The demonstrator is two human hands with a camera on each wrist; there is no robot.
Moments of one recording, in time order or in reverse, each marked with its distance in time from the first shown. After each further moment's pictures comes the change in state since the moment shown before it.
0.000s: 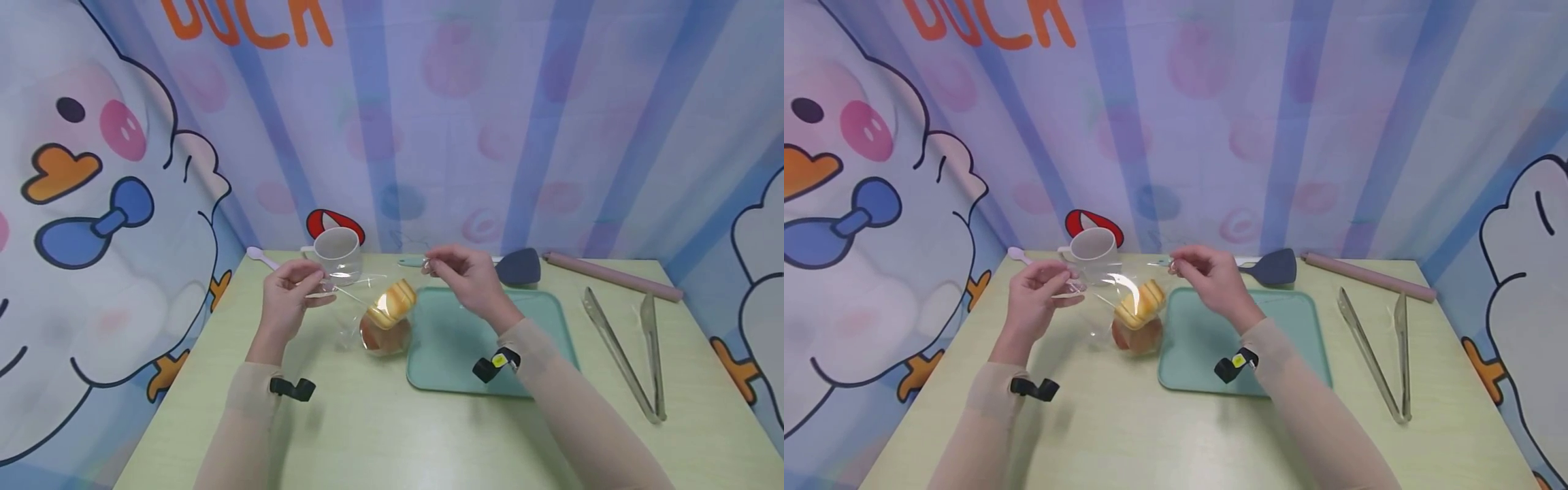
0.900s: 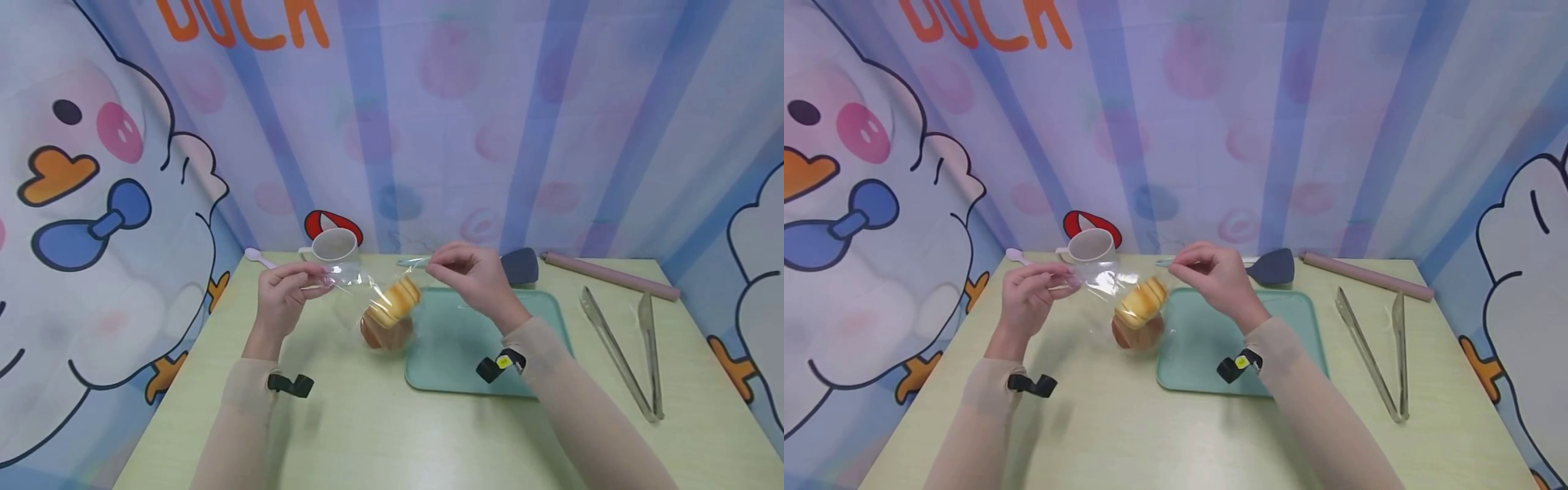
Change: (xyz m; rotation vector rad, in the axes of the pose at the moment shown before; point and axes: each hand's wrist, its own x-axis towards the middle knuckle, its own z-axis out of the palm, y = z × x) left_hand 0.003 0.012 0.003 -0.201 -0.191 0.188; right_hand -0.005 -0.023 -0.011 -0.032 0.015 0.002
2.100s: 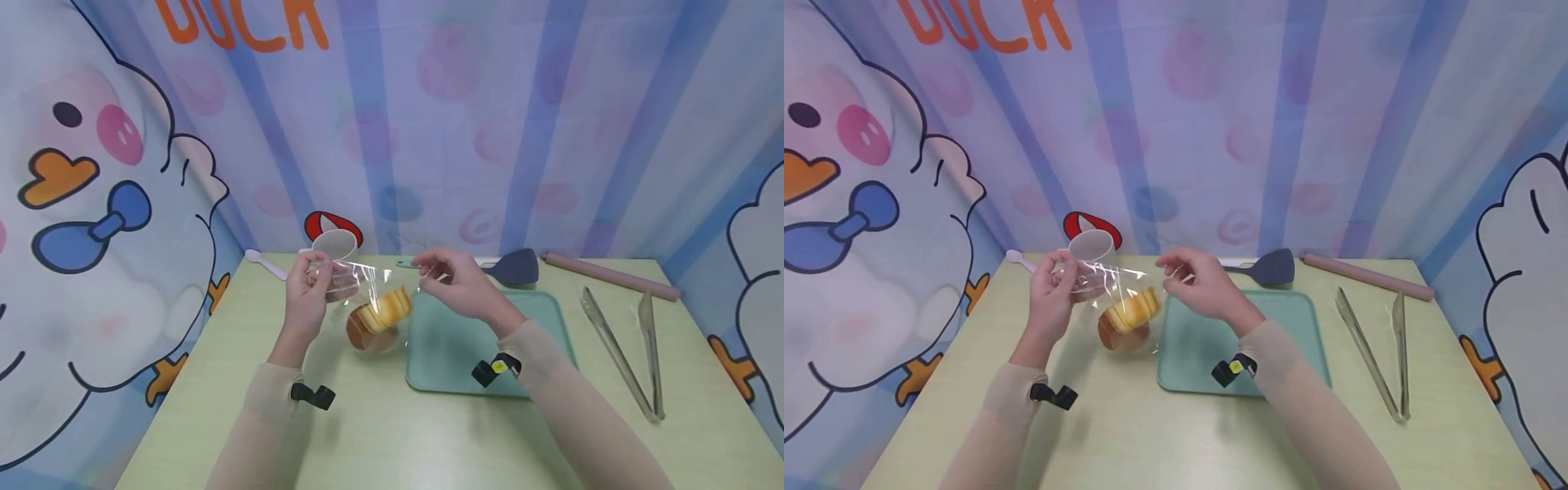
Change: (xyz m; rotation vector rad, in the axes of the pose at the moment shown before) left_hand -0.001 -0.012 0.045 0.190 0.103 -0.065; right_hand 0.005 -0.016 0.015 -0.142 -0.188 0.150
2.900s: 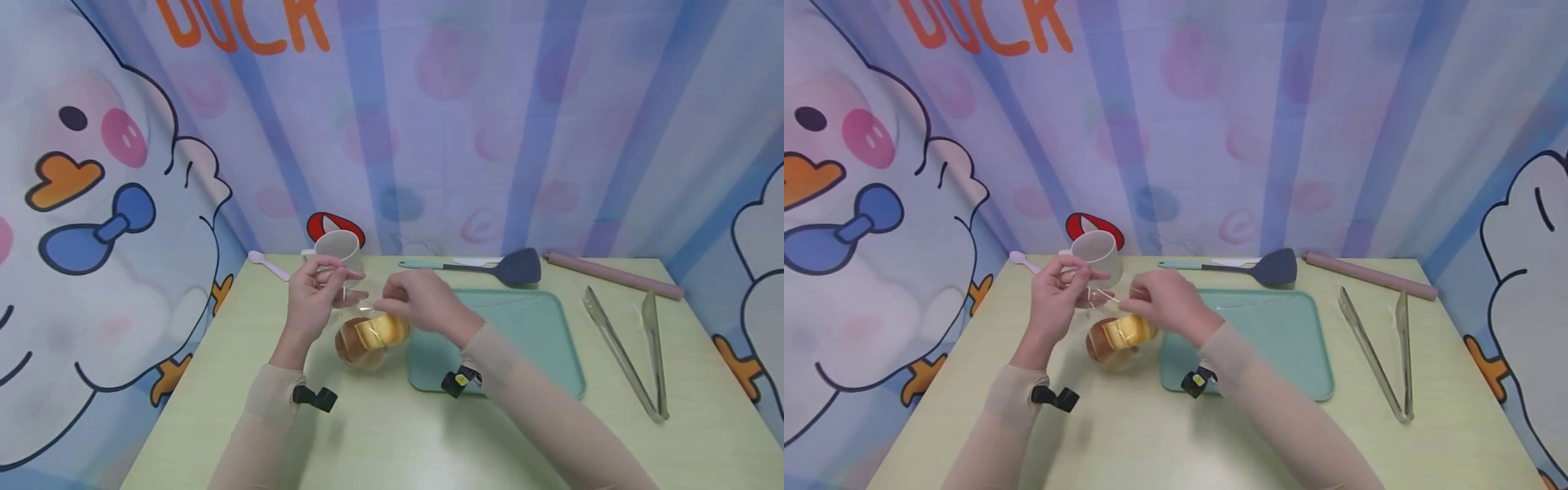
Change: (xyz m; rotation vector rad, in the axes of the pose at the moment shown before) left_hand -0.005 0.009 0.002 0.032 -0.093 0.071; right_hand 0.018 -0.021 0.053 -0.476 -0.148 0.021
